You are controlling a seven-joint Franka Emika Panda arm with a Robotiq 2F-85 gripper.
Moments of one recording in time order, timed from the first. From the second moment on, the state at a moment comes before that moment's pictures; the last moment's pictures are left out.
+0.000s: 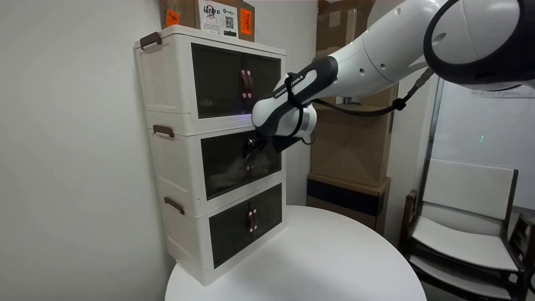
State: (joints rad) arm -0.03 0.36 0.14 -1.73 0.11 2.80 -0.48
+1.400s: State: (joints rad) arm 0.16 0.18 0.08 -1.86 -0.21 2.35 0.23
